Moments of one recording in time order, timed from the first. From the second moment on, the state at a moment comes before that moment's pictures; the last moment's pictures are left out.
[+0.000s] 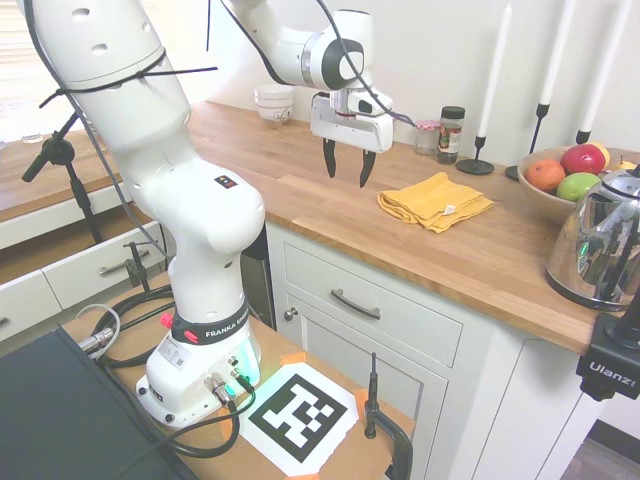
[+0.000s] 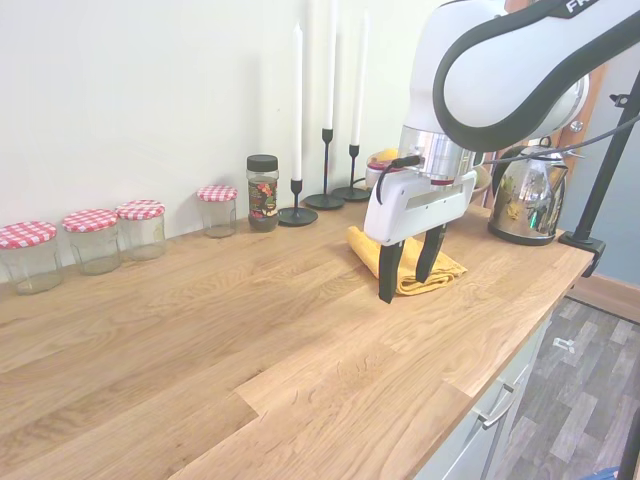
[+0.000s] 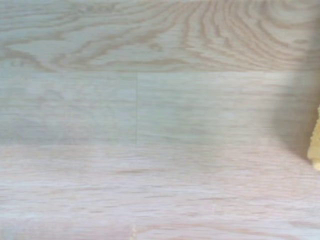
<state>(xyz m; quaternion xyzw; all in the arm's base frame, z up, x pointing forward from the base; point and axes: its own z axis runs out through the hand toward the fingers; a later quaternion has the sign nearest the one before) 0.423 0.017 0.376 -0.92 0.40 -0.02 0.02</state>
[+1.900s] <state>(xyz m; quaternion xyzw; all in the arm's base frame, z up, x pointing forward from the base) 0.523 -0.185 0.351 -0.86 0.51 -0.01 0.03</state>
